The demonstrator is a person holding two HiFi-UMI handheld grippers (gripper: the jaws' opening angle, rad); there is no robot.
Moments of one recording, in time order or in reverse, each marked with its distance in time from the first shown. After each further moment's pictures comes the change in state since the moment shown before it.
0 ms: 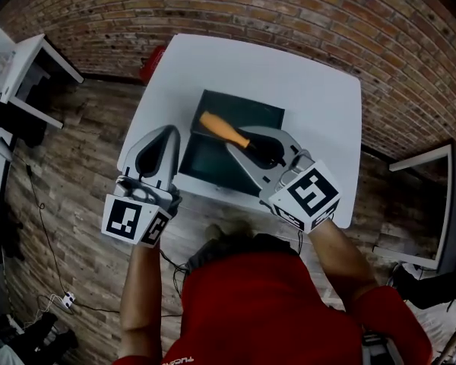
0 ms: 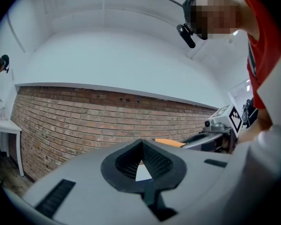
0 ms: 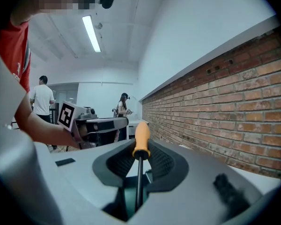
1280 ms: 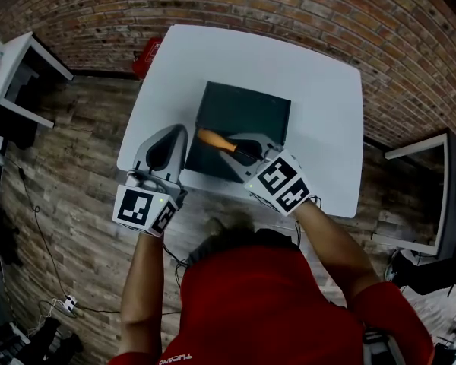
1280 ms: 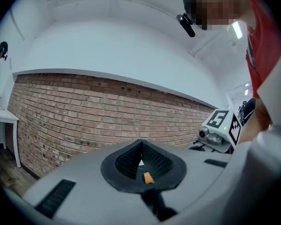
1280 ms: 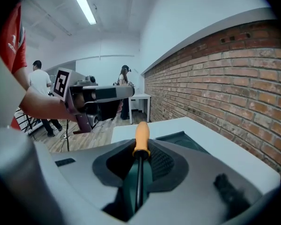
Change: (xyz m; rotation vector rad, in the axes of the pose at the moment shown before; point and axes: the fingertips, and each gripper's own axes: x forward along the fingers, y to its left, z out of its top) left arm -0.003 0.030 -0.062 -0.041 0.089 -0.056; right arm 0.063 0.022 -0.107 -0.012 0.337 0.023
